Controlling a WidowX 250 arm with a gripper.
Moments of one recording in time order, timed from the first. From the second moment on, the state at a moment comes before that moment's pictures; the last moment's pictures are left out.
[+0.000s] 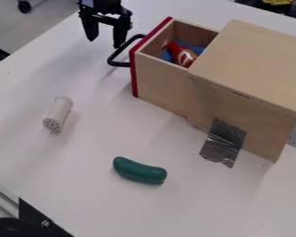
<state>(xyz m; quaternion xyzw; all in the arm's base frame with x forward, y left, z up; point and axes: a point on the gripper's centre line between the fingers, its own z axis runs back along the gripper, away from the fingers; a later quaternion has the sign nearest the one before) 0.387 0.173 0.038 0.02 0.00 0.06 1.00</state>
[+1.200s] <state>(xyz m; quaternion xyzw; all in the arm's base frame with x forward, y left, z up) 0.383 0.130 0.045 0.01 0.00 0.02 1.00</state>
